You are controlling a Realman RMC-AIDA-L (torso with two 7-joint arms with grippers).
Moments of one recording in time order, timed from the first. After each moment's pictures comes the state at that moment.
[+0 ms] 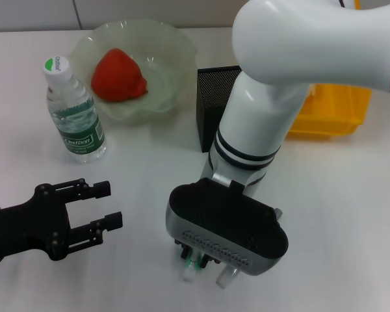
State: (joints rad) left arm -0.30 -1.99 0.76 0.45 1.85 1.75 -1.05; right arm 1.12 2.09 -2.18 -0.84 -2.01 -1.28 1.27
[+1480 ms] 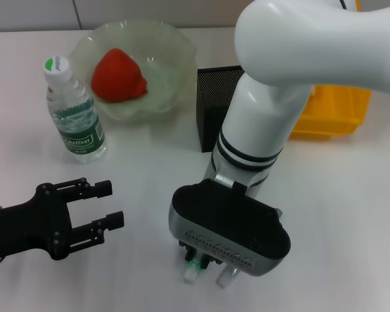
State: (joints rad) left arm -0.30 -1.99 0.76 0.45 1.84 1.75 -1.05; right arm 1.12 2.09 -2.18 -0.83 -2.00 -1.28 1.27
